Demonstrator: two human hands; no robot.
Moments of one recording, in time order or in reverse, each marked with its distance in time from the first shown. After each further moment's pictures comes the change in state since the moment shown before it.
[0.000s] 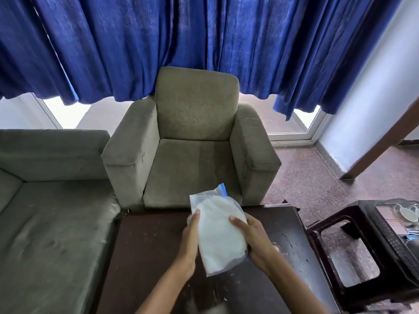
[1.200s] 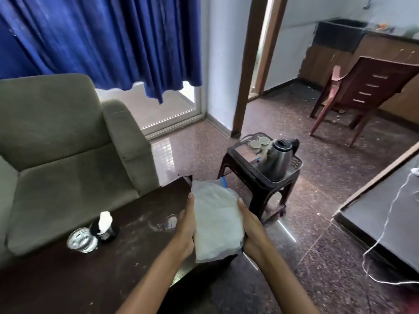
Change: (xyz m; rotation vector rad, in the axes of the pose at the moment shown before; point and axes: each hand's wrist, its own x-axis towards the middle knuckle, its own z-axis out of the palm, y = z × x) left_hand -0.118 -0.165 0.276 0.299 -0.440 -0.083; right_hand -0.202 0.022 -0.287 0.584 0.523 -0.135
